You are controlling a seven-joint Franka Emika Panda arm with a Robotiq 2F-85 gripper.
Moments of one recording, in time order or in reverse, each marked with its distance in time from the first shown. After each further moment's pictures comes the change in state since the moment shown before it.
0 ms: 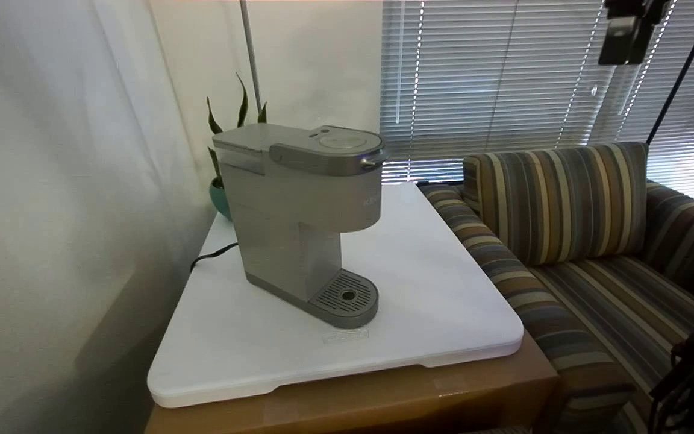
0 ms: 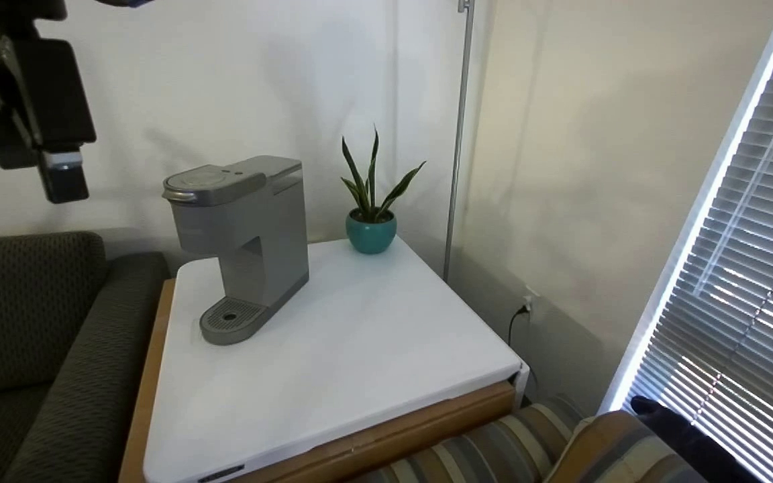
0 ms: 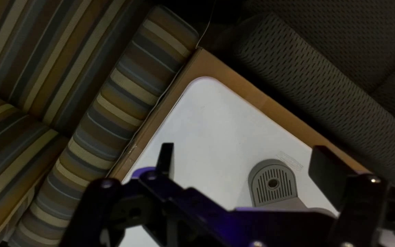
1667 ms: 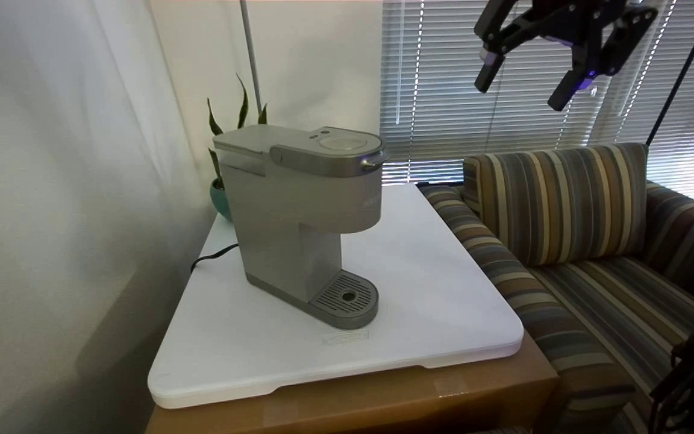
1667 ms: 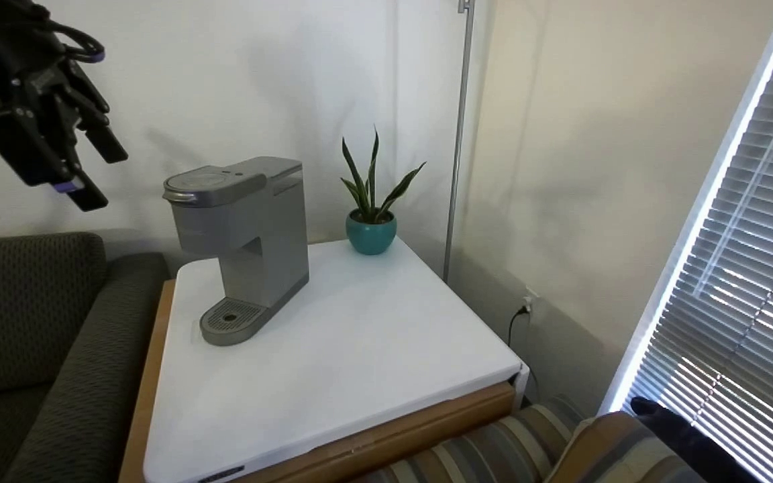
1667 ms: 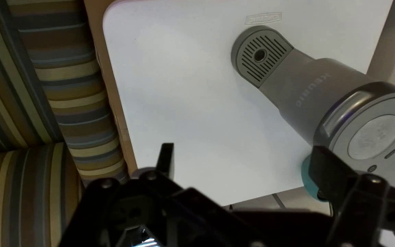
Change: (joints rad) arm -0.037 0.002 0.240 -0.204 0.033 0.617 0.847
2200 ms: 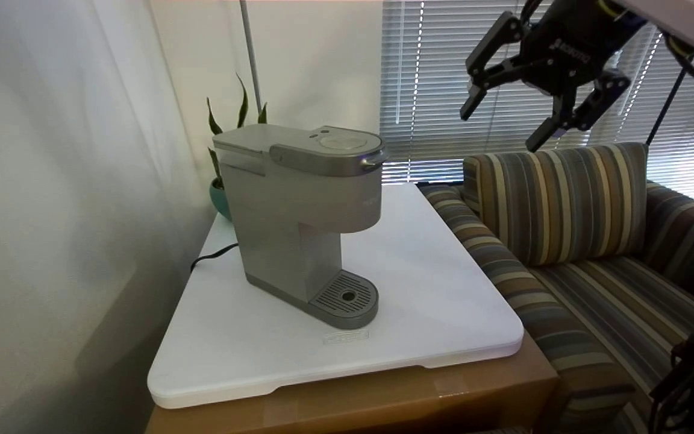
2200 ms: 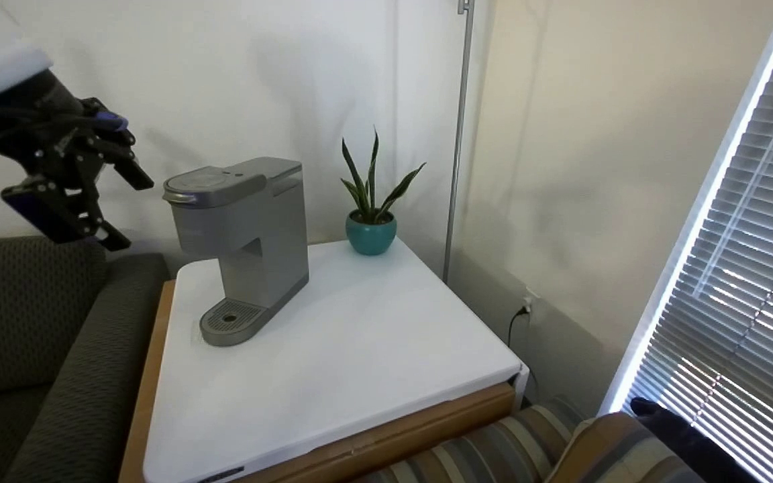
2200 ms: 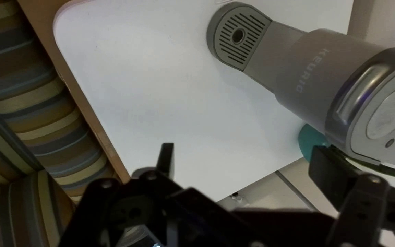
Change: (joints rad) arm 0.021 0.095 0.000 -0.124 0.112 0.358 0.080
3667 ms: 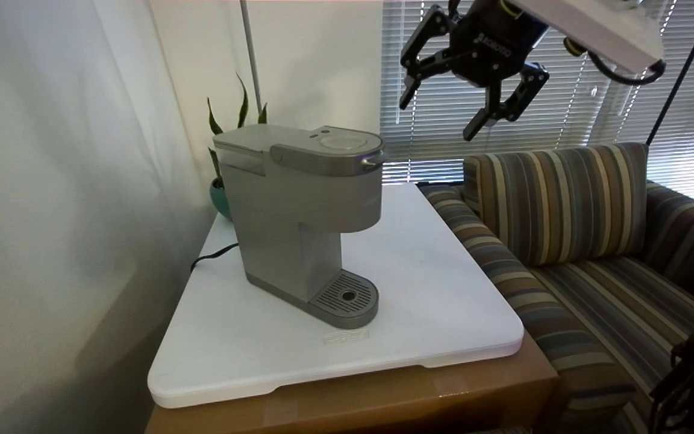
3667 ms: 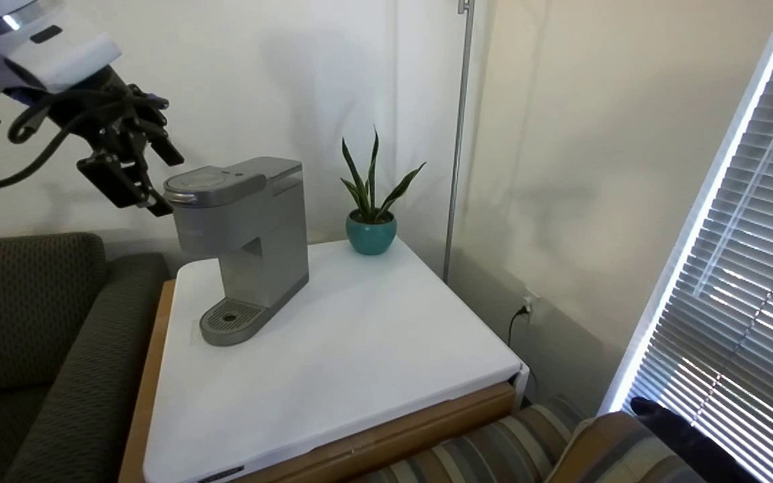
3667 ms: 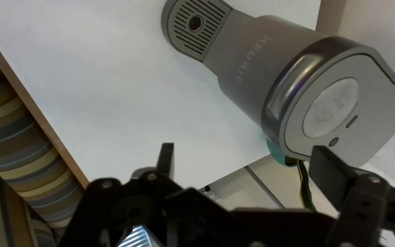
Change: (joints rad) arm -0.060 0.181 0.079 0.183 -0.169 0.055 0.139
